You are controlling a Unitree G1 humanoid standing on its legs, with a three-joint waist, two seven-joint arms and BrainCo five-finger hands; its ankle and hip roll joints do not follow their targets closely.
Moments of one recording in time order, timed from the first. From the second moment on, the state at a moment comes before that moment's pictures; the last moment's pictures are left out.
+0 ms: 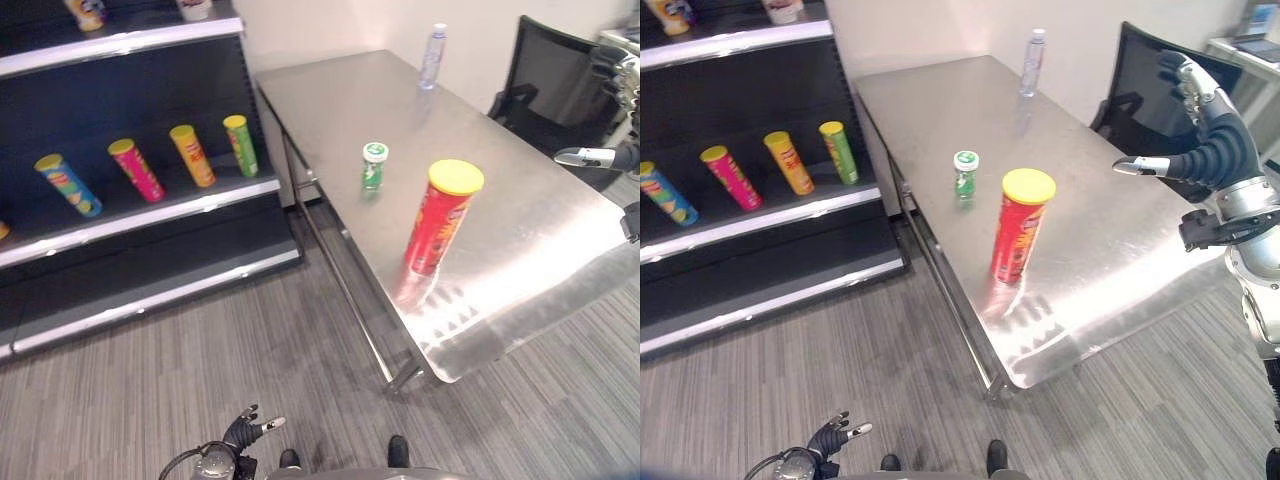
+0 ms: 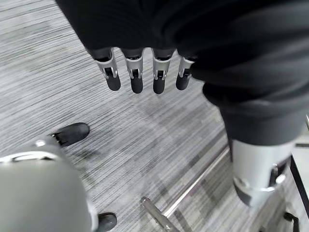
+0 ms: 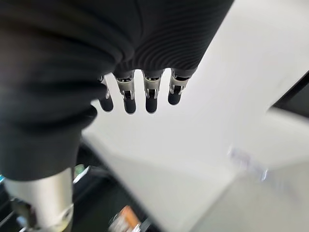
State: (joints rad) left arm 0.07 0.25 -0.16 1.07 -0.10 -0.13 -0.04; right arm -0.40 -1.12 0.03 0.03 0.44 -0.29 0.08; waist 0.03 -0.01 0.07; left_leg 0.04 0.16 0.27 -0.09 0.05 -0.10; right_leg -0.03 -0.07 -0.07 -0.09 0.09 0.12
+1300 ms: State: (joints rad) left arm 0.07 0.23 -0.16 1.10 -0.10 -0.13 -0.03; right arm -0.60 -1.23 0.42 0.03 0.35 -0.24 0.23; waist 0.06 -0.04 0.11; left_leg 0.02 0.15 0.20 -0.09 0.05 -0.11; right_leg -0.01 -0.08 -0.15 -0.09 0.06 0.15
